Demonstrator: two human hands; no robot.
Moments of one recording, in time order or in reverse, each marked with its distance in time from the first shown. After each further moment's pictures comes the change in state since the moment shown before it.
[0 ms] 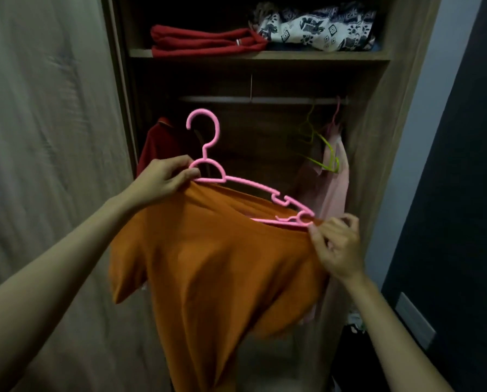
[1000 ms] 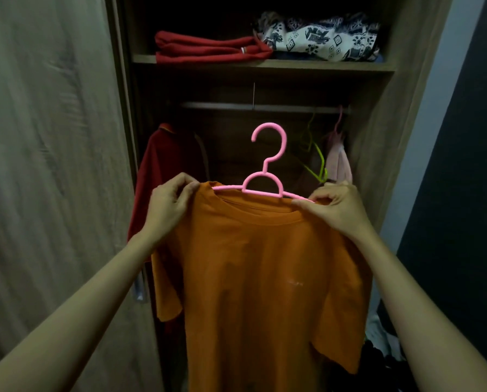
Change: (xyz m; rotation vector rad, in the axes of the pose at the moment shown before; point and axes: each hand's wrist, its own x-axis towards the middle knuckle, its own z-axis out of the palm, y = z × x) left_hand -0.014 -0.011 0.052 -0.131 0.394 -0.107; right_hand 0.095 0.005 -0.003 0.249 -0.262 0.052
